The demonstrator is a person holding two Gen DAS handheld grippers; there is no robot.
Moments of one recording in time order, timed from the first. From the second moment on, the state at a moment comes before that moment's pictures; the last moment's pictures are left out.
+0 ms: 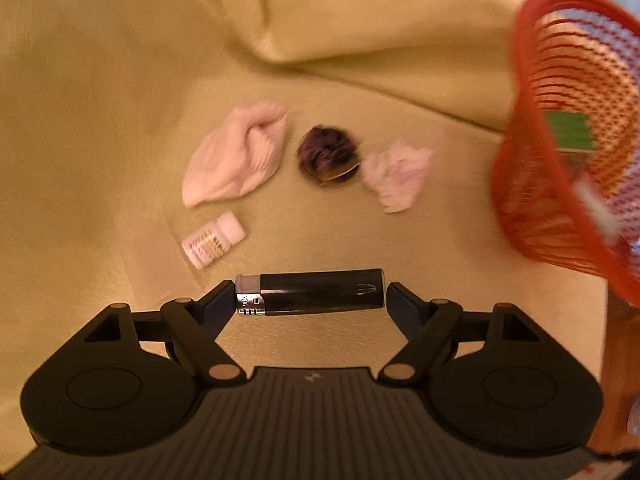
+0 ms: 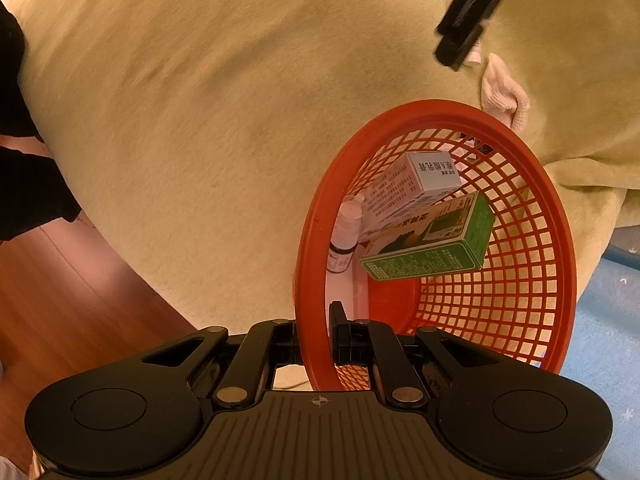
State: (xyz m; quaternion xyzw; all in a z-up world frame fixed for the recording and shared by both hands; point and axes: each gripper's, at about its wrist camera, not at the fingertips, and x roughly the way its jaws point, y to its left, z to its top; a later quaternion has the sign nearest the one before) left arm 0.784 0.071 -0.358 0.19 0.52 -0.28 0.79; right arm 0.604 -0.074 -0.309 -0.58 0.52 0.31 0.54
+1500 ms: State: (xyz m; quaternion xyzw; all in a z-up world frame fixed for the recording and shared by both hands) left arm 0.741 -0.018 -0.210 0.27 0.38 -0.53 0.70; right arm 0.602 -0.077 -0.311 -0.58 0.51 0.31 0.56
